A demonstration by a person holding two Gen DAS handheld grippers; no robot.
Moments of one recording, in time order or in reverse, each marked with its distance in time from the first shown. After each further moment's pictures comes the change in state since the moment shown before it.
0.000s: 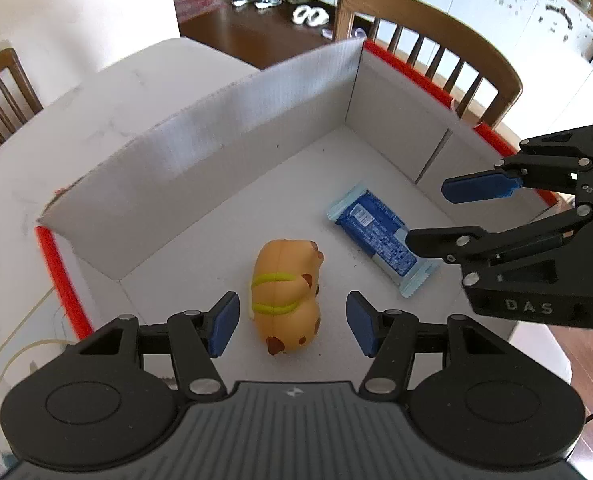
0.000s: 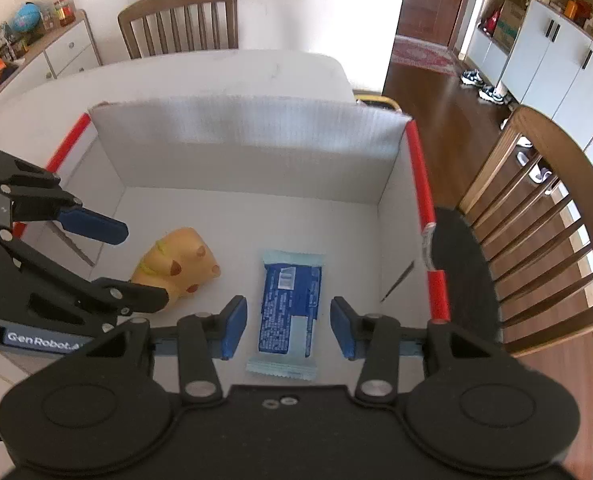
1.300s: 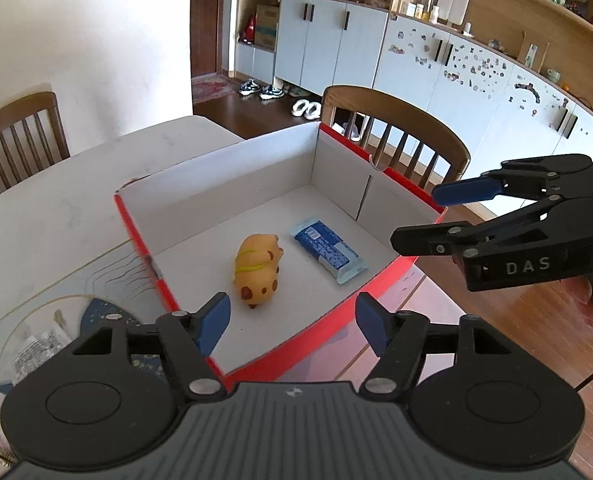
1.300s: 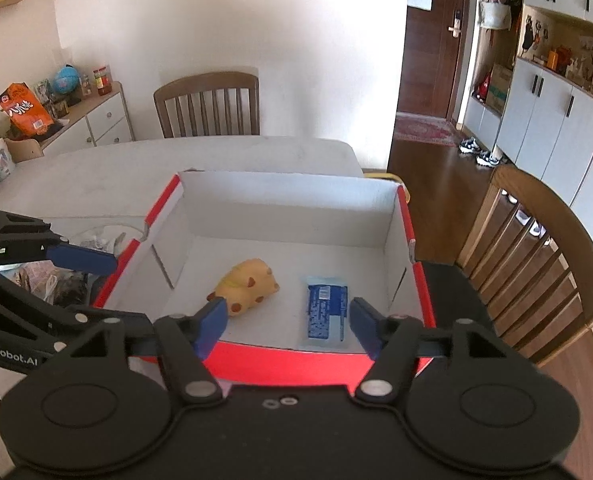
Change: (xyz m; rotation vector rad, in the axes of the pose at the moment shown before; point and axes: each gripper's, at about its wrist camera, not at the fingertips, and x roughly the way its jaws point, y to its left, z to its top) left arm -0.110 -0.025 -0.099 -0.055 -0.312 -0.020; right arm -0.103 0.032 -0.045 0.012 -0.273 0.030
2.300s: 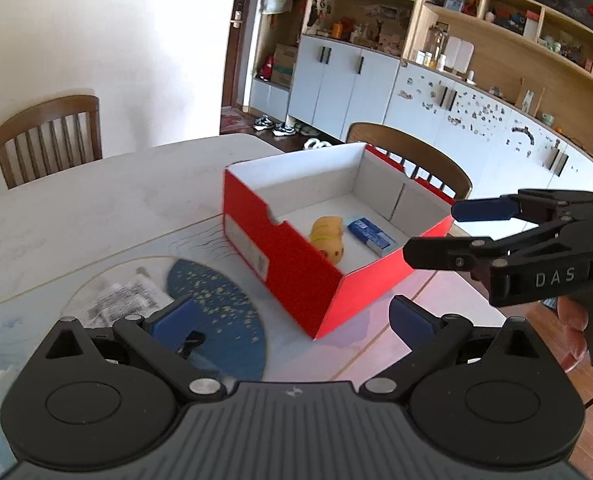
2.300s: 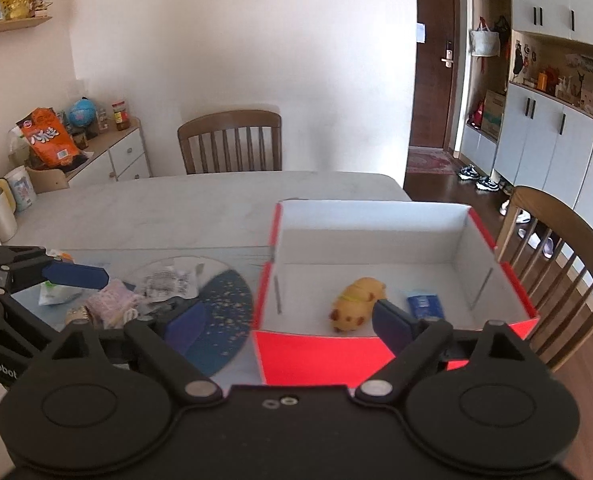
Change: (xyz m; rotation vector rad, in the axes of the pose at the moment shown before) left arm -0.088 0.092 -0.085 -0.063 -0.143 -0.021; right arm -0.023 0.134 -0.018 0.045 -0.126 -0.019
